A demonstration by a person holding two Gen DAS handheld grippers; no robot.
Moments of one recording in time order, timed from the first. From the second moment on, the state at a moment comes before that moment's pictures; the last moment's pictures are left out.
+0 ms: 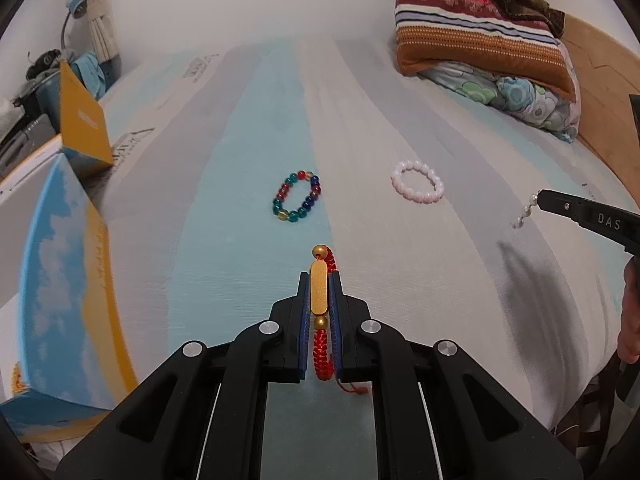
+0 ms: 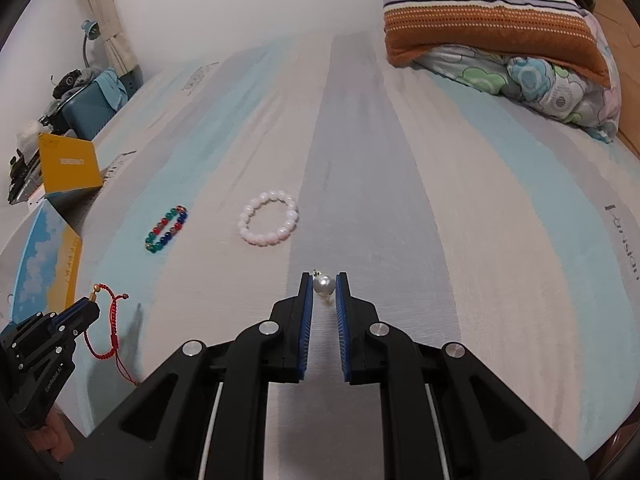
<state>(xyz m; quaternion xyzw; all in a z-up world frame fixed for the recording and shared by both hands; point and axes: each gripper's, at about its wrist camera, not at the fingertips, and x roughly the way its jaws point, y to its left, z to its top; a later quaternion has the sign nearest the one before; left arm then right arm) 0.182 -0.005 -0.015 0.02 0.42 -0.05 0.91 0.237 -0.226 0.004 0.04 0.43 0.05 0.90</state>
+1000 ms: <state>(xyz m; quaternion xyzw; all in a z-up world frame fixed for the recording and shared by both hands) 0.136 0.107 0.073 -0.03 0.35 0.02 0.94 0.213 -0.119 0.073 0.01 0.39 0.10 0.92</state>
